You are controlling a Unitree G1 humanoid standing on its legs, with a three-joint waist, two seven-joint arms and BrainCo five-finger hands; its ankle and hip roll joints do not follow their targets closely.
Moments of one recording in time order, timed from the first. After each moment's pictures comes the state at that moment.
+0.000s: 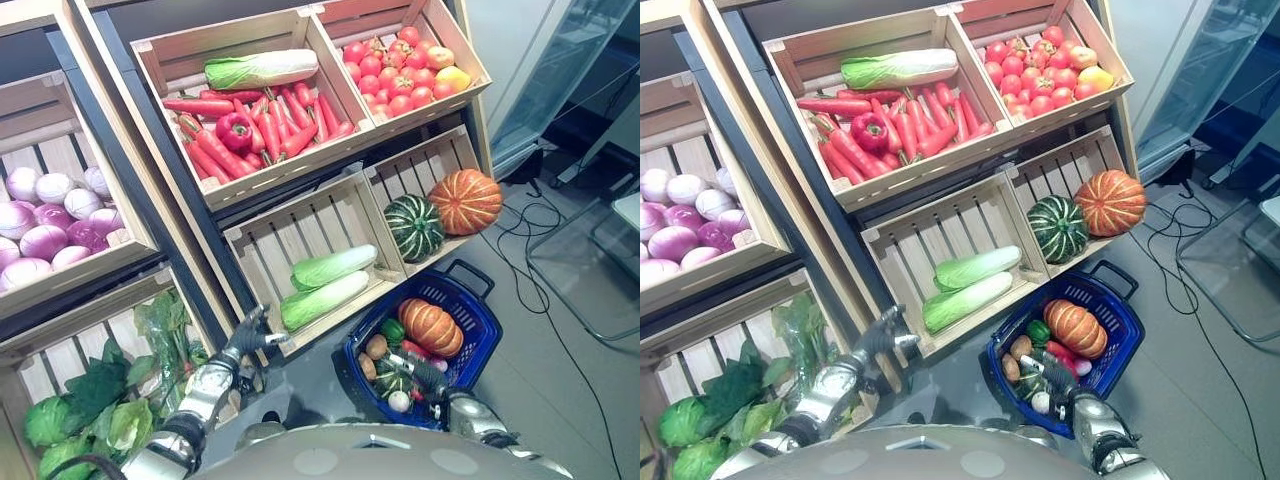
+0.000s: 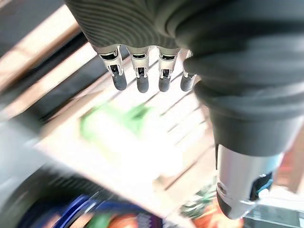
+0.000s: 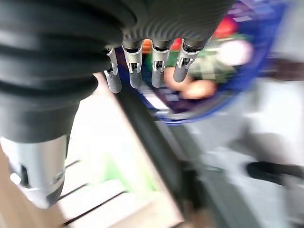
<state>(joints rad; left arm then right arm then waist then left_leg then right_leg) 0.01 0.38 -0.36 0.60 -0.15 -0.39 -0.02 0.08 -0.32 0.27 0.69 0.46 -0.16 0.16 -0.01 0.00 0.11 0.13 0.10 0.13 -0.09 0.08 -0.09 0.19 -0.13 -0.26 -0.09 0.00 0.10</state>
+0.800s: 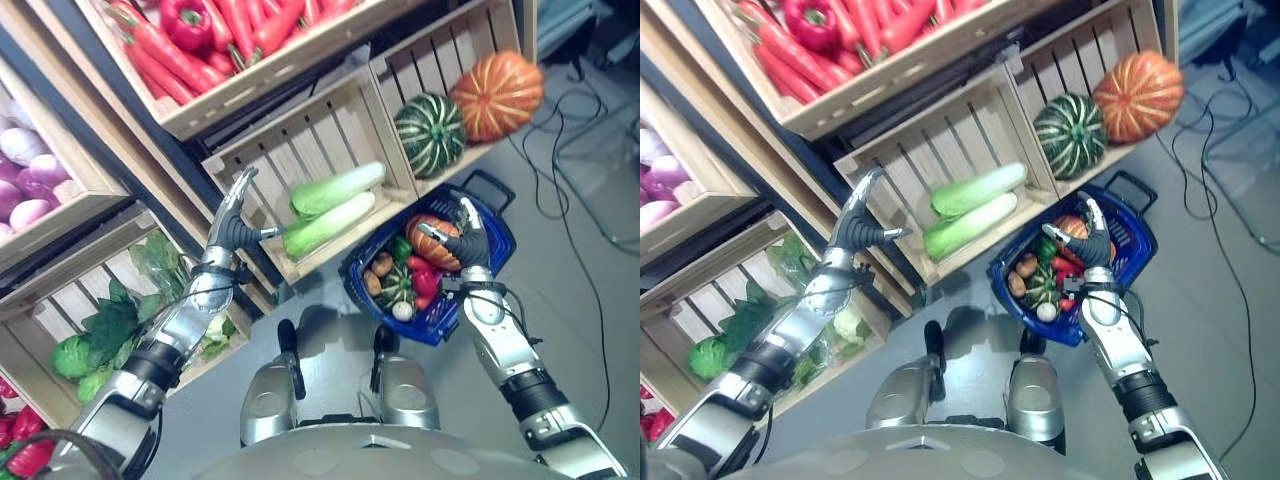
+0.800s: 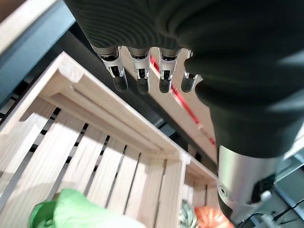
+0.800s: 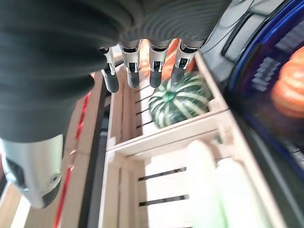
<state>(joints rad) -0.34 0.53 -0.46 0.37 0.15 -0.28 0.51 -0.12 -0.50 0.27 0.23 0.27 -0.28 -0.37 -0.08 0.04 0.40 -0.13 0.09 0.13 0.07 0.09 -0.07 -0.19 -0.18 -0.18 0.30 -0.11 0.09</state>
